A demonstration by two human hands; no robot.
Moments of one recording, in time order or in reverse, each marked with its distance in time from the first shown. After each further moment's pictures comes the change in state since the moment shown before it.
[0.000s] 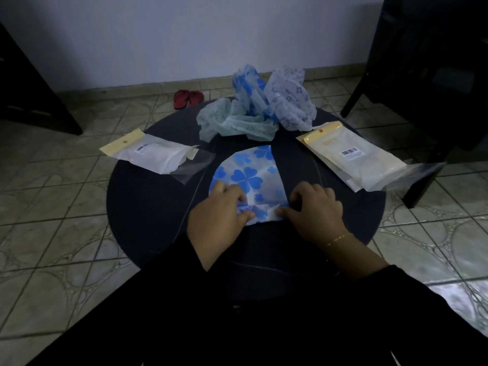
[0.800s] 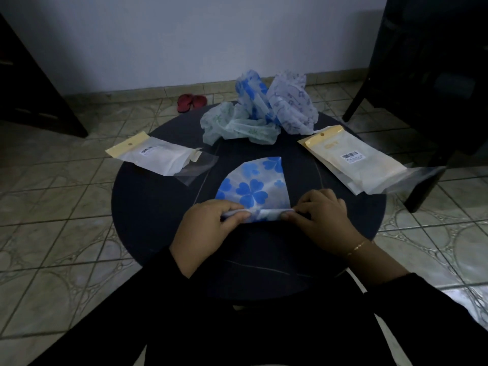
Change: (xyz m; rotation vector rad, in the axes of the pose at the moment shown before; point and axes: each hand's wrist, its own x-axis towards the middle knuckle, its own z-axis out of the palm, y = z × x) left_hand -0.012 -0.023 -0.004 -0.263 0.061 0.111; right_hand -0.003 0.019 -0.011 -0.103 -0.098 -0.251
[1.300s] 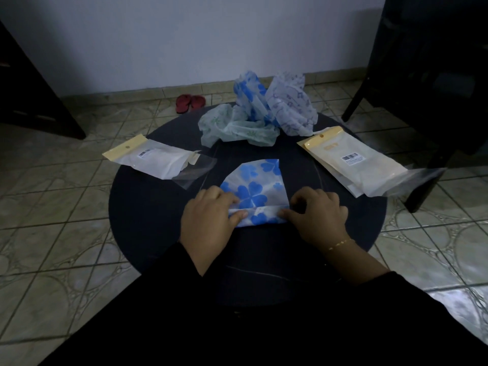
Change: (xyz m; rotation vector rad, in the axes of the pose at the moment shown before) left_hand 0.016 -0.001 0.013 0.423 0.082 0.004; right_hand 0.011 -0.016 0.007 0.137 0.124 0.297
